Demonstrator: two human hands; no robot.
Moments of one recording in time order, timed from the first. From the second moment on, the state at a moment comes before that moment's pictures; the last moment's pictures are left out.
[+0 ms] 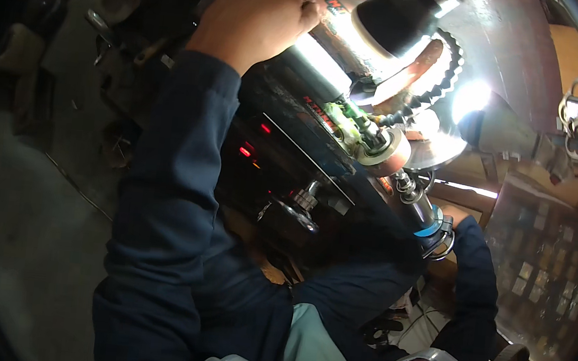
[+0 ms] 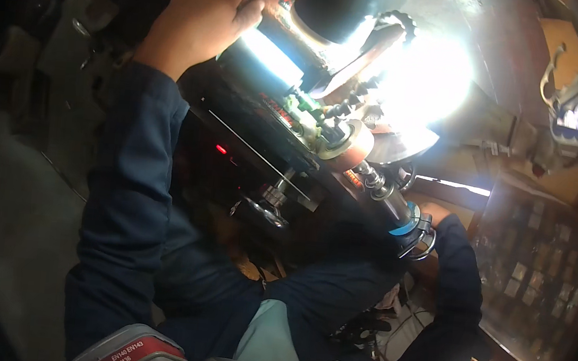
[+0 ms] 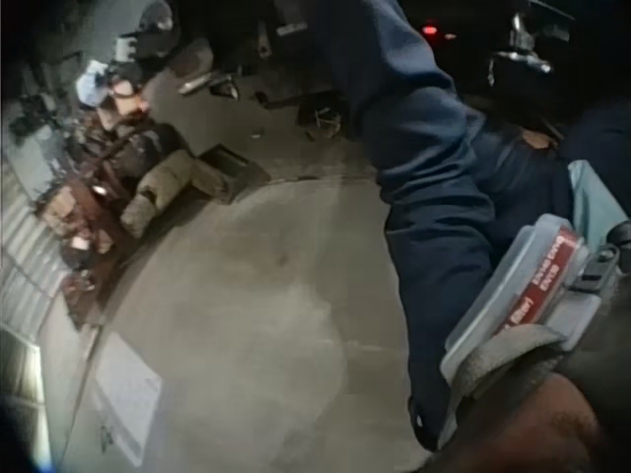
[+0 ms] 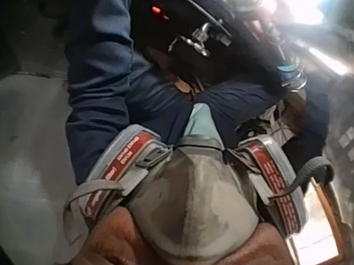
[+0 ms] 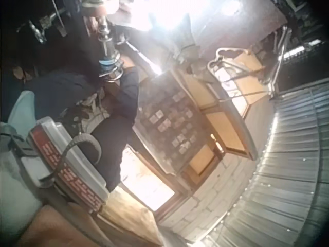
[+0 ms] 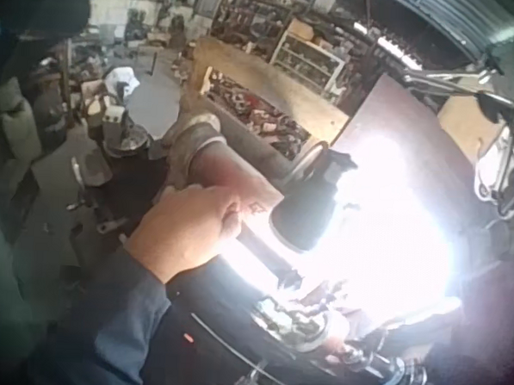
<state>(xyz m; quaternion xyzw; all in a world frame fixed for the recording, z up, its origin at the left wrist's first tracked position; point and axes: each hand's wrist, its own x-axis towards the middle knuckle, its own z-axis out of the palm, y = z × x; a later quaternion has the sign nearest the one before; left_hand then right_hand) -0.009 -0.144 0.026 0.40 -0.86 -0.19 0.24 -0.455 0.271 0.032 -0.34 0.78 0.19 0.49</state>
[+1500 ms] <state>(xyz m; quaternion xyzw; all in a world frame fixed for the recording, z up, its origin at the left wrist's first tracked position) 0.021 -0.253 -0.032 0.21 -0.91 -0.29 0.20 -0.022 0.973 -0.239 0.41 0.91 0.08 0.09</state>
